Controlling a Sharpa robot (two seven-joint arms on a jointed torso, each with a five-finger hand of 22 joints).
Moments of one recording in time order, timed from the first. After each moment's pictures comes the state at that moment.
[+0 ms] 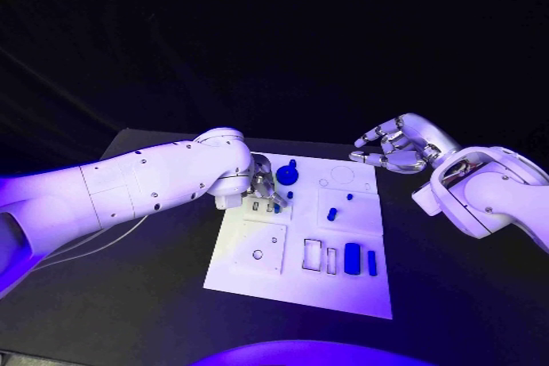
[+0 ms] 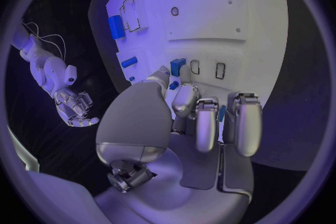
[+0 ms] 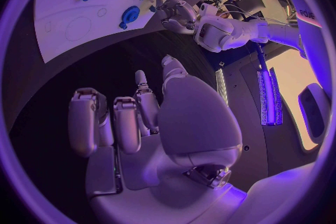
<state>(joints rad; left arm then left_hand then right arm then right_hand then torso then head) 1.28 -0.58 -0.03 1.36 -1.01 0.20 -0.70 1.20 -0.07 0.17 0.29 0.05 1.00 0.06 0.44 0.64 1.37 -0.01 1.21 1.15 1.46 -0.06 1.57 1.31 0.03 1.46 0.04 1.54 1.31 1.32 -0.97 -0.11 1.70 -1.03 -0.51 -0.05 1.34 -0.12 -0.02 0.29 0.34 1.03 0.13 0.14 0.20 1.39 0.05 1.33 1.31 1.46 -0.01 1.51 1.31 0.05 1.44 0.09 1.38 1.31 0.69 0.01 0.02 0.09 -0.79</state>
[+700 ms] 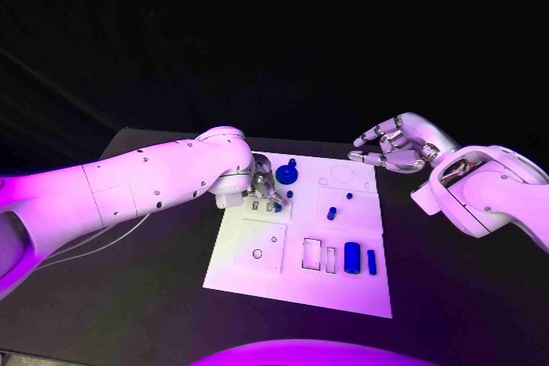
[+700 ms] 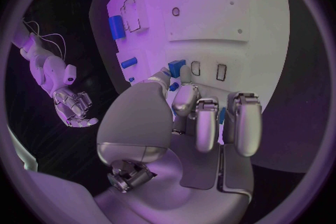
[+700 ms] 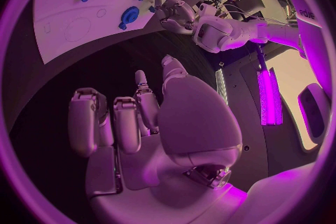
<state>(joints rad) 1.28 -0.57 -0.03 1.35 -0.99 0.22 -0.70 1.23 -0.06 0.22 0.29 0.05 1.00 0.06 0.43 0.65 1.36 -0.01 1.20 1.15 1.46 -0.06 1.57 1.31 0.03 1.46 0.04 1.54 1.31 1.32 -0.97 -0.11 1.70 -1.03 -0.51 -0.05 1.34 -0.12 -0.02 0.29 0.34 1.03 0.13 0.14 0.20 1.39 0.05 1.33 1.31 1.46 -0.01 1.51 1.31 0.05 1.44 0.09 1.38 1.31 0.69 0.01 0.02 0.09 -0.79</state>
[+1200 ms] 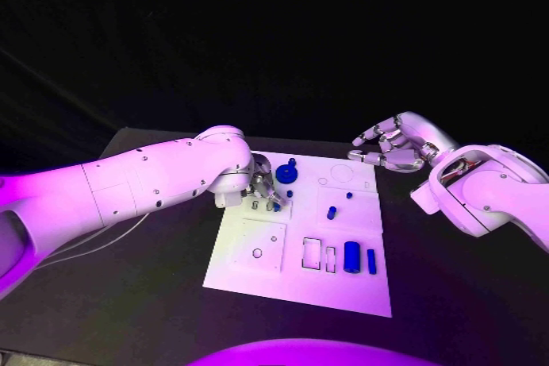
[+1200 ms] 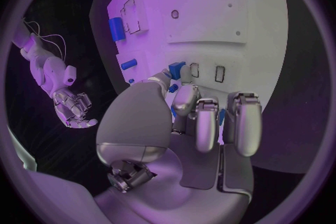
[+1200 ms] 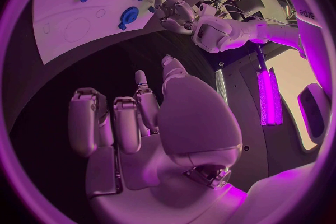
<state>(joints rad) 1.28 -0.57 -0.03 1.34 -0.99 0.24 -0.70 1.28 -0.07 0.31 0.28 0.05 0.99 0.06 0.41 0.66 1.36 -0.02 1.20 1.14 1.46 -0.06 1.57 1.31 0.03 1.46 0.04 1.54 1.31 1.32 -0.97 -0.11 1.70 -1.03 -0.51 -0.05 1.34 -0.12 -0.02 0.29 0.34 1.03 0.13 0.14 0.20 1.39 0.05 1.33 1.31 1.46 -0.01 1.51 1.31 0.05 1.44 0.09 1.38 1.31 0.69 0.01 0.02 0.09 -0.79</state>
